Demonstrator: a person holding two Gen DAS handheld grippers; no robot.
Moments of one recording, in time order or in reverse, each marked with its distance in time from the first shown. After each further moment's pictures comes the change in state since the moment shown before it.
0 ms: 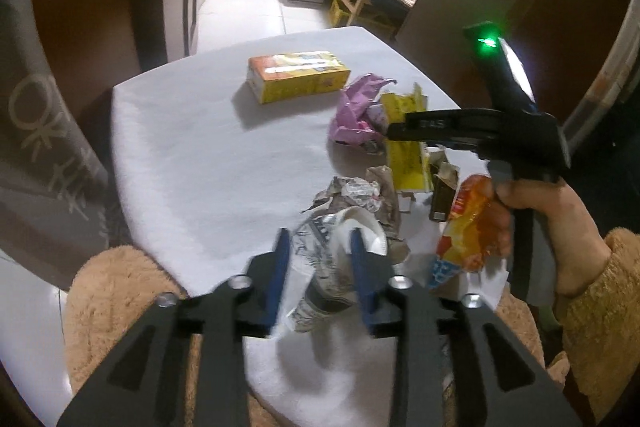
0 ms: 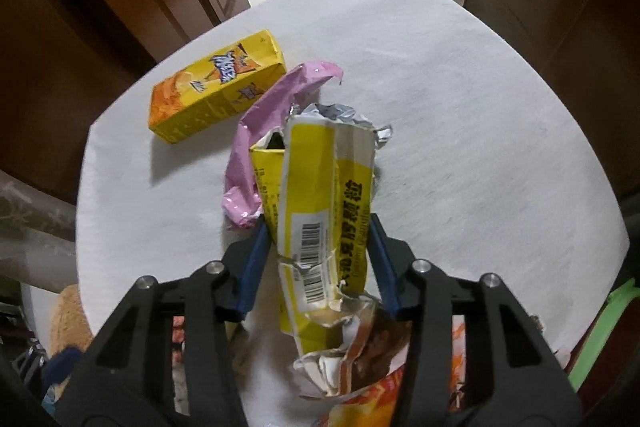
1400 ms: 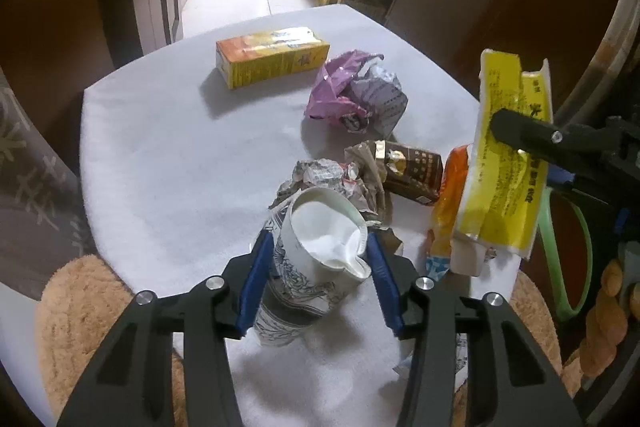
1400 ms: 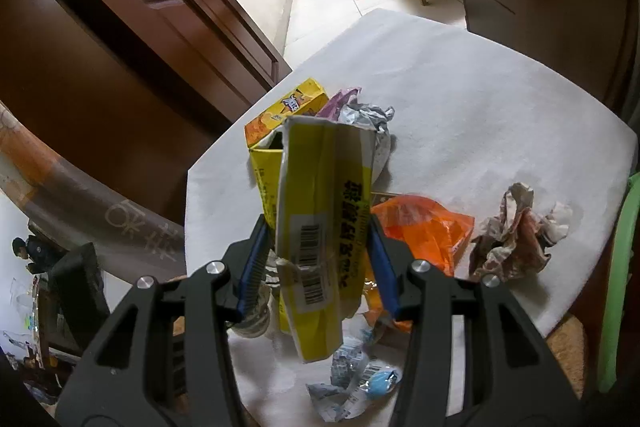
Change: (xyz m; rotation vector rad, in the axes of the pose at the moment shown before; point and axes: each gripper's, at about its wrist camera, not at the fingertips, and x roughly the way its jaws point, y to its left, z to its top) left arm 0.027 -0.025 -0.004 0.071 0.036 0.011; right arm -0.104 -0.019 -0.084 0.191 -0.221 0.258
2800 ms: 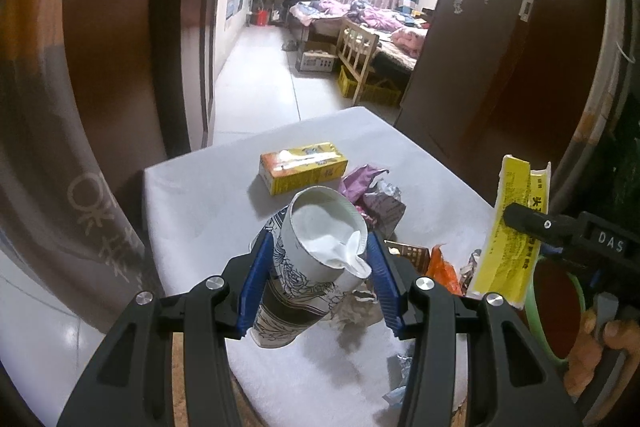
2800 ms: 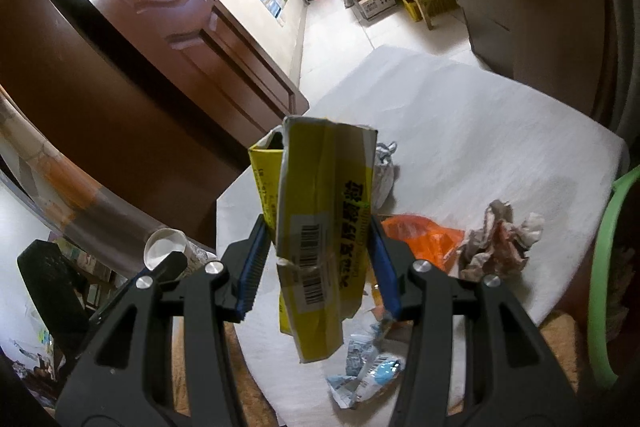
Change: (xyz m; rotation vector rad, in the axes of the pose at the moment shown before) left arm -0.093 -0.005 0.018 -0.010 -0.301 0.088; right arm -0.057 -0.012 -0.002 0.031 -0.115 0.073
